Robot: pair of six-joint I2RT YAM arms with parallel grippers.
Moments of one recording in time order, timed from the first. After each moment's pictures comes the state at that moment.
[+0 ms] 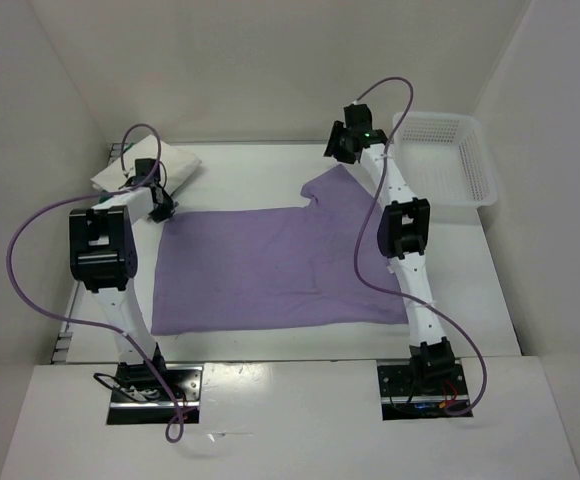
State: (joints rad) left arm 0.13 2.03 1.37 -0.29 -0.15 -0.58; right arm 0.21 2.69 2.64 -0.68 -0.06 0.47
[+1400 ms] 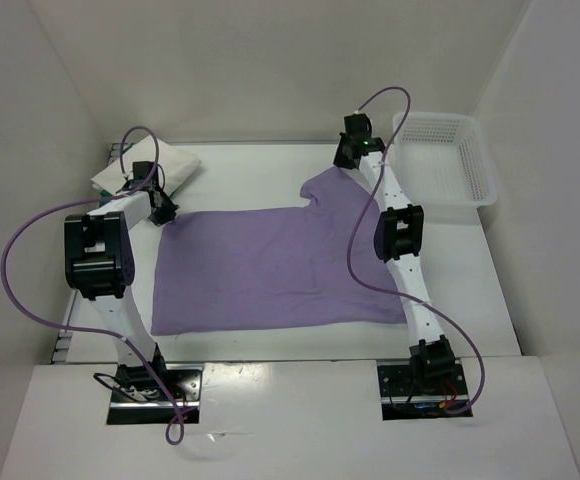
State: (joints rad) left arm 0.13 1.94 1.29 -0.29 -0.09 -0.59; right arm 0.19 2.90 2.87 -0.74 0.05 0.42
